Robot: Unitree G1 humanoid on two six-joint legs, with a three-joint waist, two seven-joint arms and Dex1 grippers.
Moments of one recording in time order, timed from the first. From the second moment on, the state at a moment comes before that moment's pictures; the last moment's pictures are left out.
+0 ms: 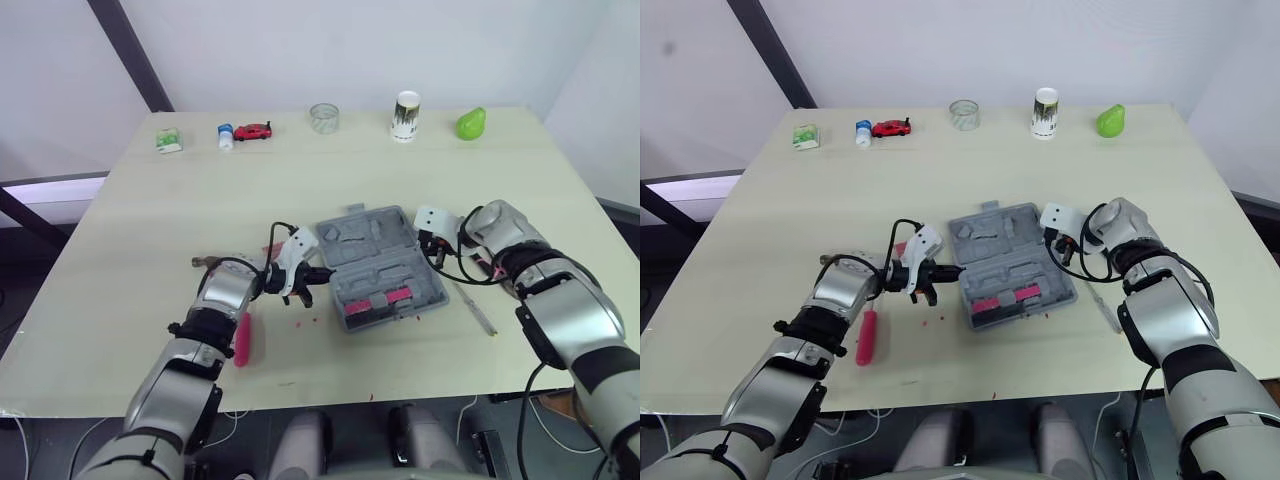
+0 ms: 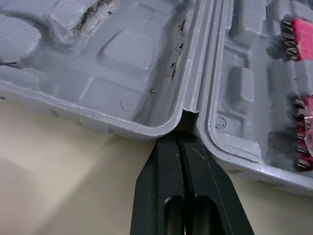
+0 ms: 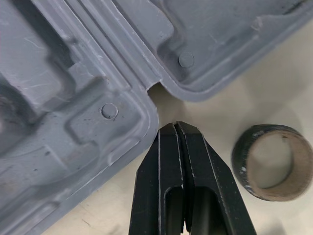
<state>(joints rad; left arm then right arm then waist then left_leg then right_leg) -0.67 0.46 -0.23 0.57 -0.12 0.39 -1.02 -1.16 -0.36 0.40 1.27 -0.33 0.04 1.01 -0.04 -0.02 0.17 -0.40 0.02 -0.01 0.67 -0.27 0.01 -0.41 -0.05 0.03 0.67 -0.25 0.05</state>
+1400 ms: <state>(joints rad) -0.51 0.58 -0.24 0.32 -0.08 0.45 -1.16 -0.68 -0.51 0.34 0.39 -0.20 0.44 1.29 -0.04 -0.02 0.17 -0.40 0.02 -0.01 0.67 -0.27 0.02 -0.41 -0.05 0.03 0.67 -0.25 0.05</state>
